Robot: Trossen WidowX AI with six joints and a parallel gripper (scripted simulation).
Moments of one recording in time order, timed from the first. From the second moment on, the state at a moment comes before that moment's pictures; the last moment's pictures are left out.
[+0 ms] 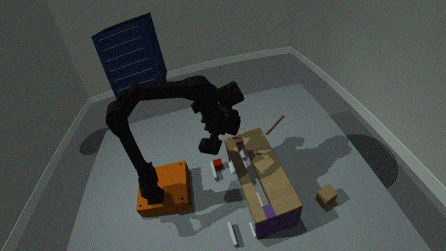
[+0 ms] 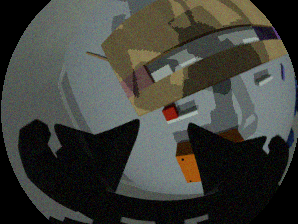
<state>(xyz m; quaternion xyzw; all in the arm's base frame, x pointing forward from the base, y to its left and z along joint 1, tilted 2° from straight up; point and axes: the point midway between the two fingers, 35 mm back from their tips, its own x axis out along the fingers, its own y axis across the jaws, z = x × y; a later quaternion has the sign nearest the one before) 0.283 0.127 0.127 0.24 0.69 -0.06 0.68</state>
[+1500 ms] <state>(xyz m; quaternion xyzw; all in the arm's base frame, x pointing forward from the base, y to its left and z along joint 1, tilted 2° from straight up) 0.261 0.152 0.133 -0.64 0.30 0.53 0.47</state>
